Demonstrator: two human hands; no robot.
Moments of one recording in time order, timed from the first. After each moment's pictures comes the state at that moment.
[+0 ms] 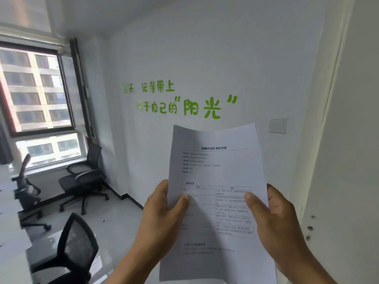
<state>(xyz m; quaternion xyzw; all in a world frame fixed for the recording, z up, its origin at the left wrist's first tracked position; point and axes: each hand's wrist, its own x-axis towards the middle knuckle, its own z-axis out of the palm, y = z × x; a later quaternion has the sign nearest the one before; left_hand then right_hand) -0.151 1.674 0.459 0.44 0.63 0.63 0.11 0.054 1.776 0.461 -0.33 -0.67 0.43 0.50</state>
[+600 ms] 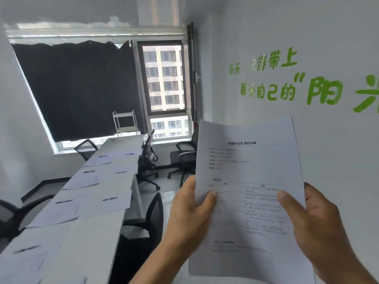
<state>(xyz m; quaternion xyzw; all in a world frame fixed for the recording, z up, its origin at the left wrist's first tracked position) -0.332 1.845 0.432 0.25 0.72 0.64 -0.02 -0.219 2.043 0.430 -0.17 -0.72 0.57 0.37</state>
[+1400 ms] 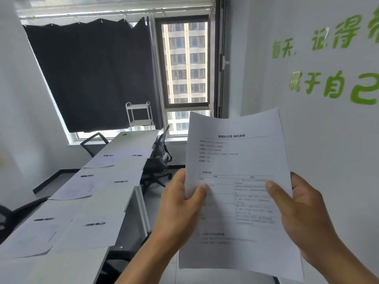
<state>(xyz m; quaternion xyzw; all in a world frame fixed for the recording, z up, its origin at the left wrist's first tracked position) -0.705 1.966 0.426 0.16 0.76 0.63 -0.08 -0.643 2.188 0.429 -0.09 -0.73 0.62 0.26</state>
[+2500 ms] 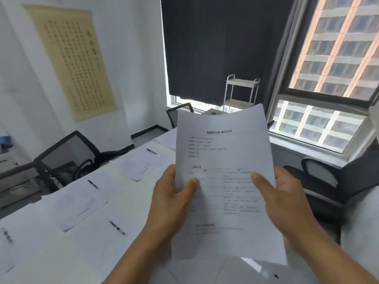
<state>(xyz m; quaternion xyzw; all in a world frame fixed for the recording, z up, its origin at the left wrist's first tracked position) -1.185 1.881 0.344 -0.19 0.74 0.59 -0.26 -1.284 2.085 0.366 0.17 -0.76 0.63 -0.04</state>
